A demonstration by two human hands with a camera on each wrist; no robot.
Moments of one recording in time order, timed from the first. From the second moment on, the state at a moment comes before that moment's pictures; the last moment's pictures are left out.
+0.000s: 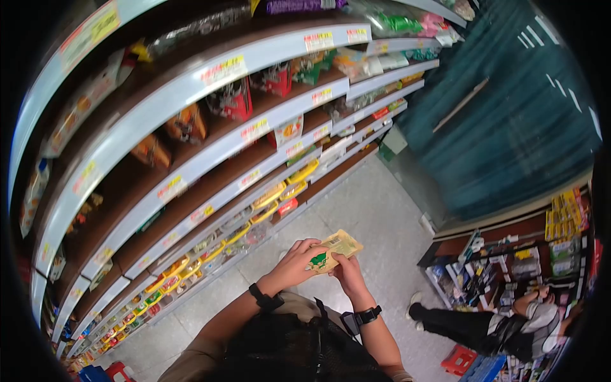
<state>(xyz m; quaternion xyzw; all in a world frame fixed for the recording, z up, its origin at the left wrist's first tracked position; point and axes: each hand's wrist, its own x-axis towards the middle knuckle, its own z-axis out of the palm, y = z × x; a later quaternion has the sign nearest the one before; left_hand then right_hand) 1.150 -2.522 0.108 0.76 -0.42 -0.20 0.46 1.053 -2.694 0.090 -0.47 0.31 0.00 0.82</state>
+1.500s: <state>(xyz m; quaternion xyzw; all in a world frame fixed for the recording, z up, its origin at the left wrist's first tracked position) 1.316 -2.616 -0.063 0.86 0.06 -0.14 0.48 1.464 -2.822 -0.178 -0.68 0.36 0.12 0.63</state>
